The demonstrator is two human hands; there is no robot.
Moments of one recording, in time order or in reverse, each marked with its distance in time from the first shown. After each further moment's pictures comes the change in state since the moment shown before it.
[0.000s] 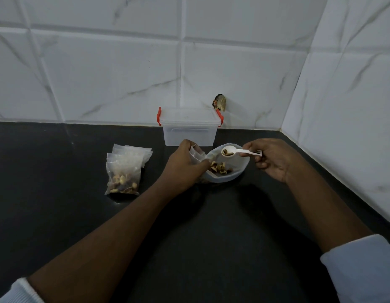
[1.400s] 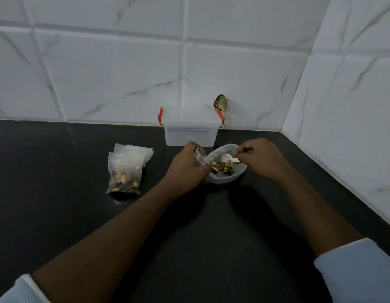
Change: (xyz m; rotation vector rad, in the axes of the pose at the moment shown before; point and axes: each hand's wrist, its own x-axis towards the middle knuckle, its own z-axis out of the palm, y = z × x) left_hand 0.001 -0.002 0.003 0.012 -0.047 0.007; right_hand -0.007 0.006 0.014 -0.894 -0.010 -0.465
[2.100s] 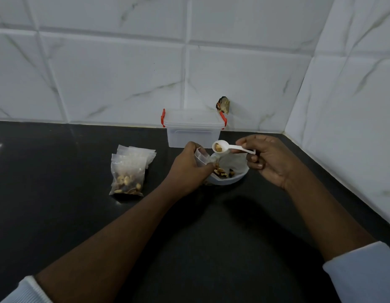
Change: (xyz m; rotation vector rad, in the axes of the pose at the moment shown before) left_hand -0.003 0.004 -0.002 -0.059 0.027 0.001; right_hand -0.001 -0.009 -0.006 1.026 -0.115 0.213
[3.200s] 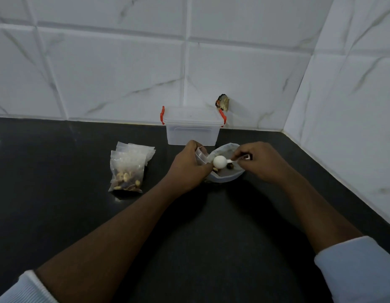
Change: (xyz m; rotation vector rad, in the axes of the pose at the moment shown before) left_hand 0.002 -0.003 0.001 0.044 -0.029 -0.007; right_hand 0.005 0.014 -0.011 -1.171 -0.063 -0.321
